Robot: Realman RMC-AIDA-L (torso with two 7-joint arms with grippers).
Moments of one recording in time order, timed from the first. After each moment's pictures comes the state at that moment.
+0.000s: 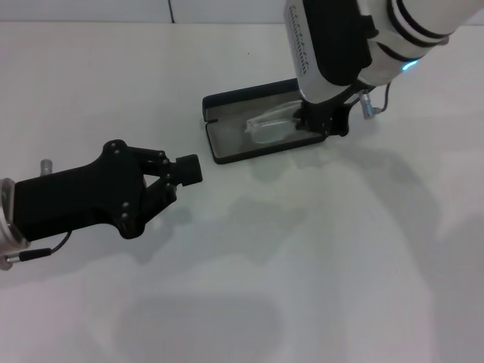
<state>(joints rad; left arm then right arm) -0.28 -2.07 0.94 0.73 1.54 1.80 -1.24 1.07 2.03 -1.58 -0.89 -2.42 -1.22 1.78</state>
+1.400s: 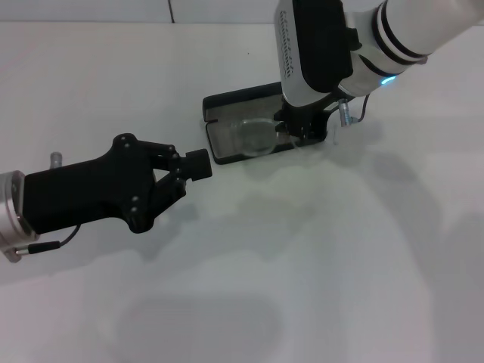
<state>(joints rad) -0.31 -2.08 0.94 0.73 1.55 1.80 -1.24 1.08 2.03 -1.66 -0.78 -2.28 -1.05 1.78</state>
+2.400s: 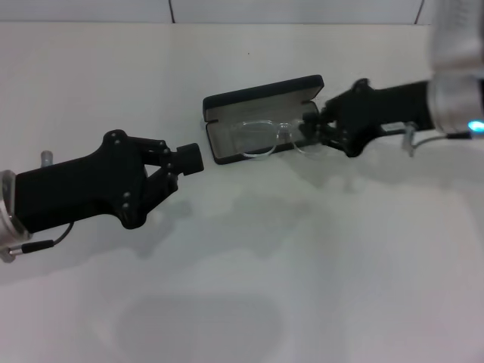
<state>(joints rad) -0.29 -2.08 0.92 0.73 1.54 1.80 -1.23 0.62 2.02 -1.33 -0.88 -1.78 -1.18 1.59</state>
